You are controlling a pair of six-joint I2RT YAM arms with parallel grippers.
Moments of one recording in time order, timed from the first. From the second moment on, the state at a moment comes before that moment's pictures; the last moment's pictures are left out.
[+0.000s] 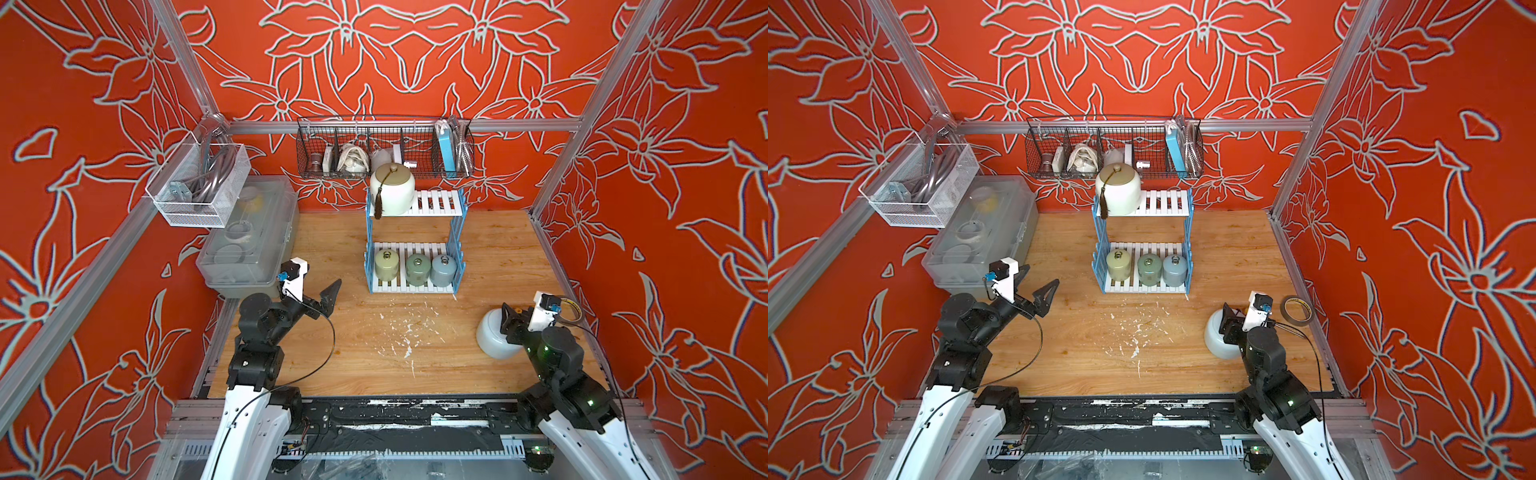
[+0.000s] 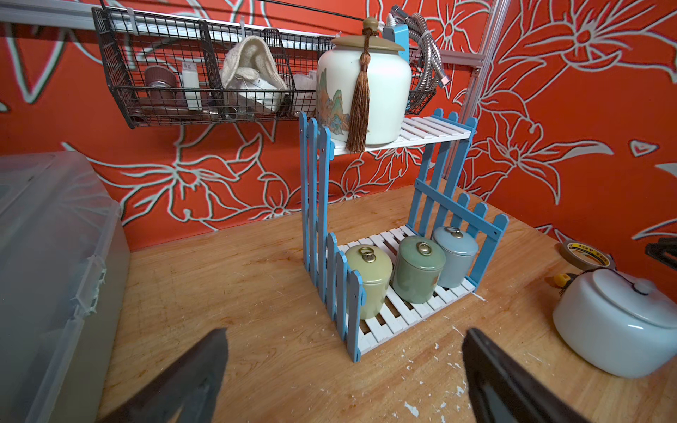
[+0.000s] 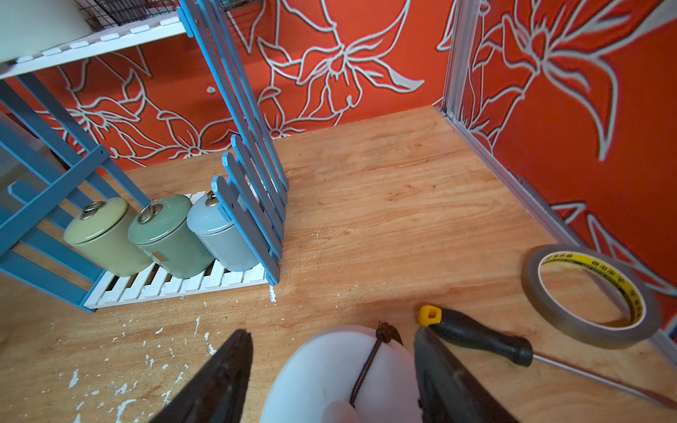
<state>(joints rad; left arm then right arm) 0.01 0.54 0.54 -0.09 0.48 -0.03 0.46 0.19 0.41 -0.54 0.42 0.31</state>
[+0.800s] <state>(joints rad) 0.02 0.55 0.54 -0.11 0.49 -0.06 0.46 0.27 0.66 -0.69 0.37 -0.04</state>
